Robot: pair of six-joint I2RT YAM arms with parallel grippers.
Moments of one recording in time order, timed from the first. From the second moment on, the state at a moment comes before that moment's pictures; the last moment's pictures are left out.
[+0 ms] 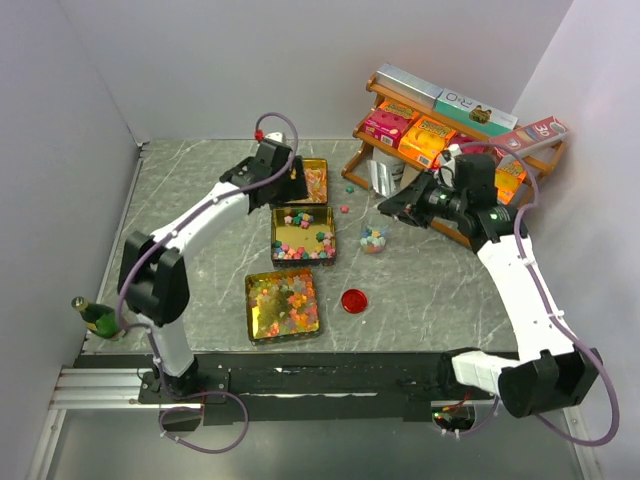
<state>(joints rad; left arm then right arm) -0.54 1.78 1.56 -0.50 -0.19 -0.54 0.15 1.17 1.24 -0.64 -0.56 0.88</state>
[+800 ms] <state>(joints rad) -0.33 2.29 1.87 -0.53 -0.14 -0.57 0.25 1.37 1.42 -0.80 -0.41 0.46</state>
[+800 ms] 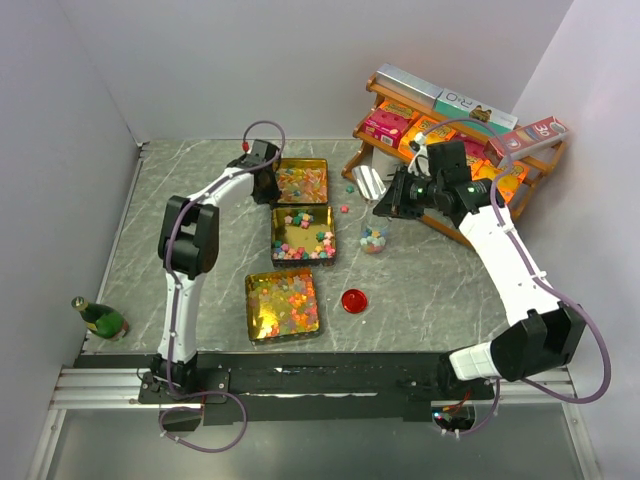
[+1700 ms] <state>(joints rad) -0.36 2.08 1.53 -0.43 -0.07 -0.37 0.27 1.40 1.42 -0.80 -0.43 0.49</state>
